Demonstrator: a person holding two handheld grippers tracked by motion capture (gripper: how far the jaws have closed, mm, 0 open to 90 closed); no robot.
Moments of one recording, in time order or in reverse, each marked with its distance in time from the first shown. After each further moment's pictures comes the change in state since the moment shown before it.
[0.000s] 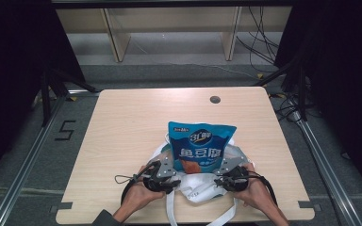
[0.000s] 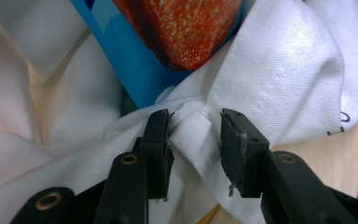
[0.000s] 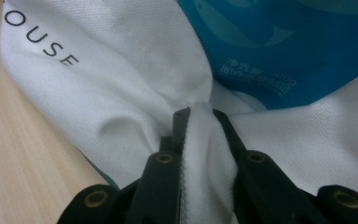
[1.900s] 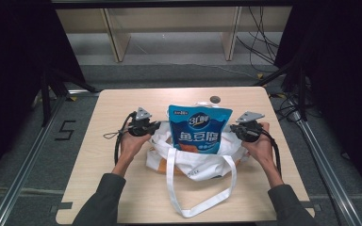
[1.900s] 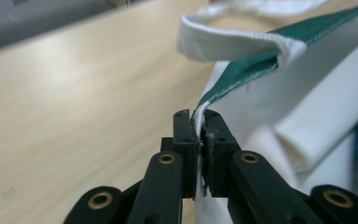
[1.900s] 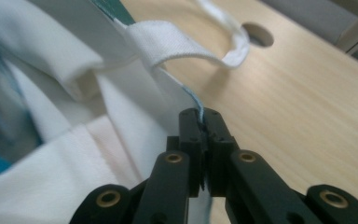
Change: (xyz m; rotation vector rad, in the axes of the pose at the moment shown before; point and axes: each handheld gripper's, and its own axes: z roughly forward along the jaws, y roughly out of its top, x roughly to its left) left arm 0.164 0.027 0.015 -0.165 0.235 -0.267; right arm -0.140 0.031 -0.002 -0.194 -0.314 0.174
